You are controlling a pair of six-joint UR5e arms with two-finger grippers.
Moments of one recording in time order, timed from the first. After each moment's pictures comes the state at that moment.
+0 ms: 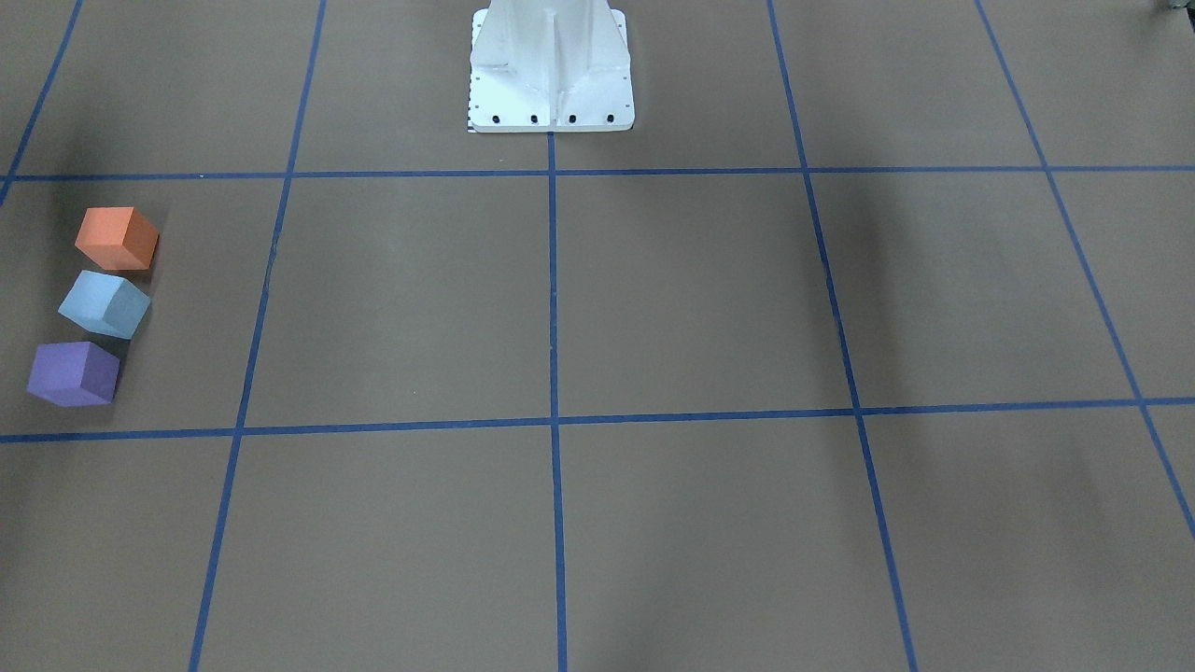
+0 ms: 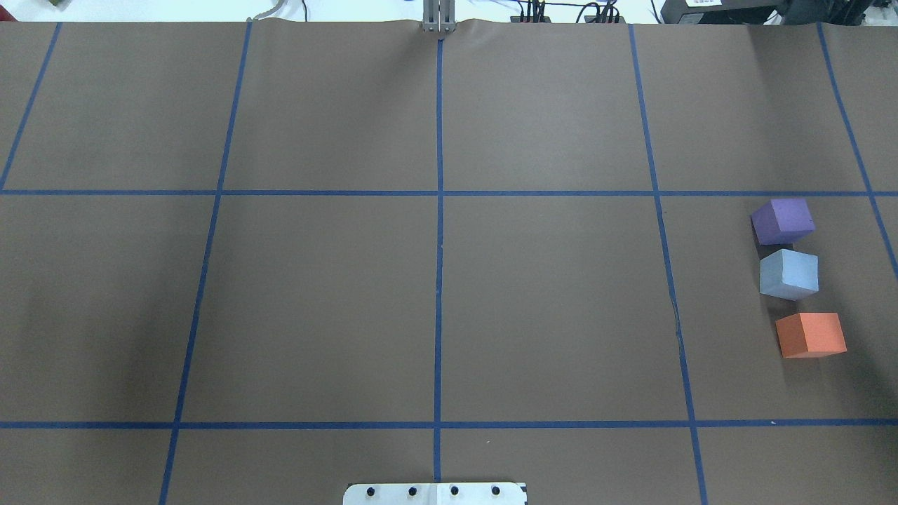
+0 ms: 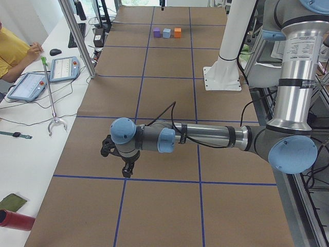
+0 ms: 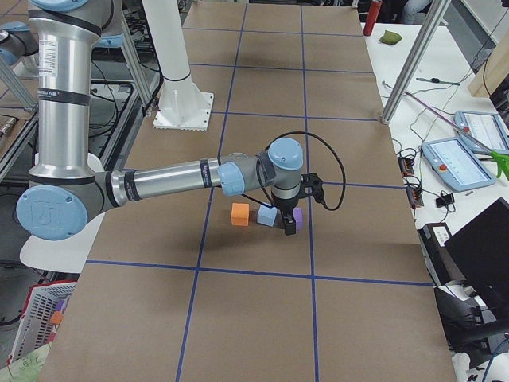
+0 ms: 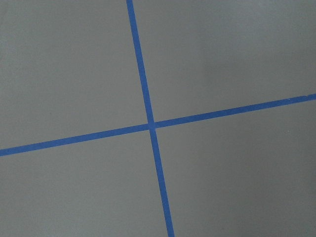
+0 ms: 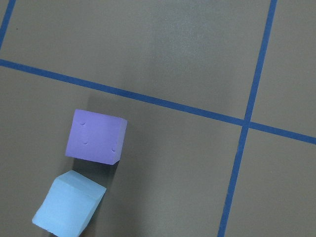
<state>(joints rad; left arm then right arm) -1.58 -1.63 -1.57 -1.60 -2.45 0.14 1.38 -1.66 1.85 -1.47 2.29 0.10</state>
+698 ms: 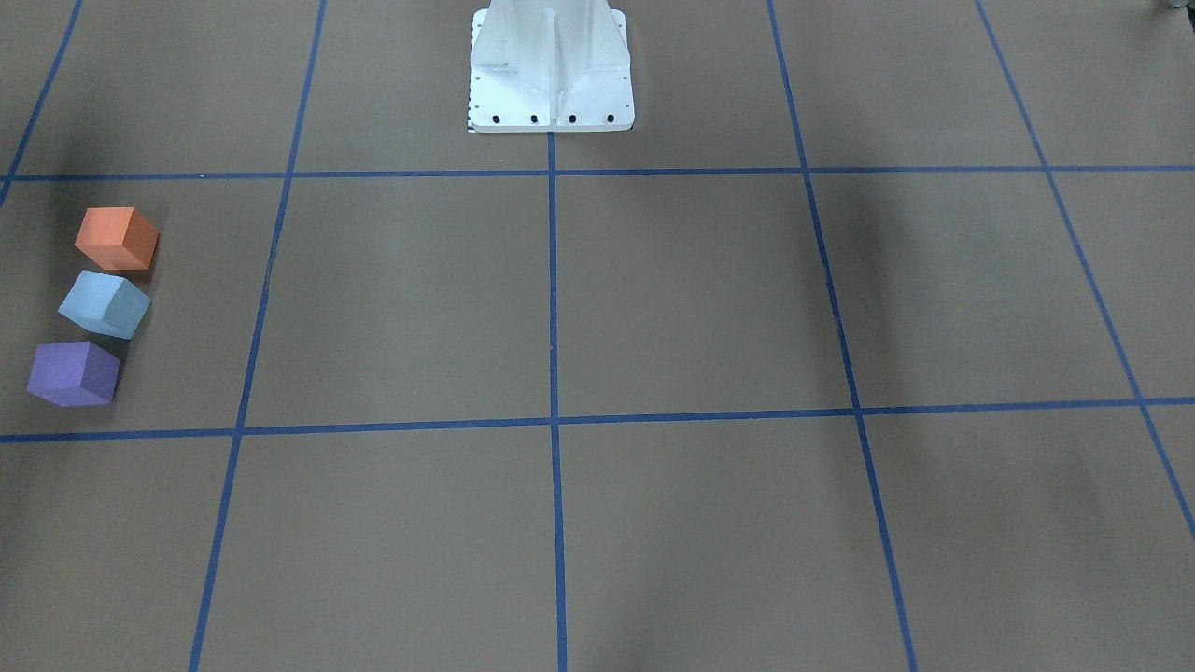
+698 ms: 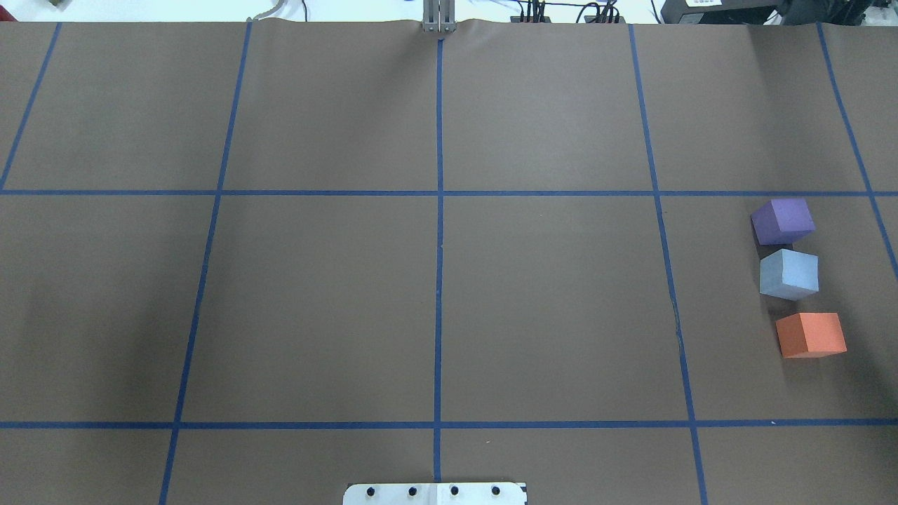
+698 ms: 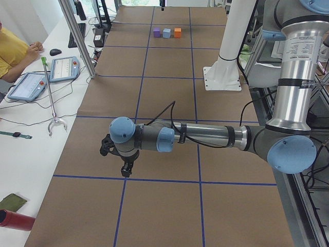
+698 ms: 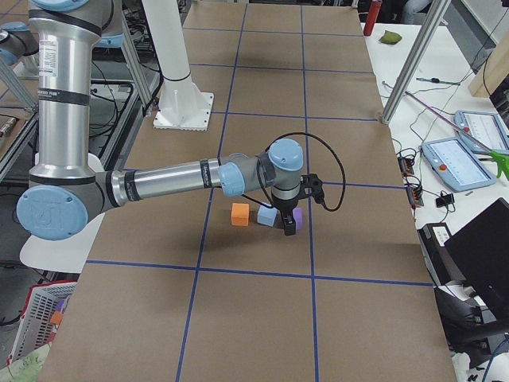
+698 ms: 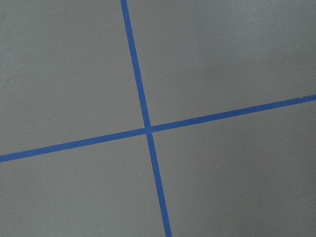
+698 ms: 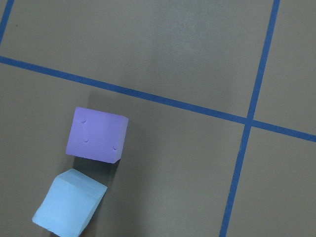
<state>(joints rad) -1.58 -1.64 -1.56 -1.60 -2.44 0.14 1.38 -1.66 1.84 -1.47 2.29 0.10</state>
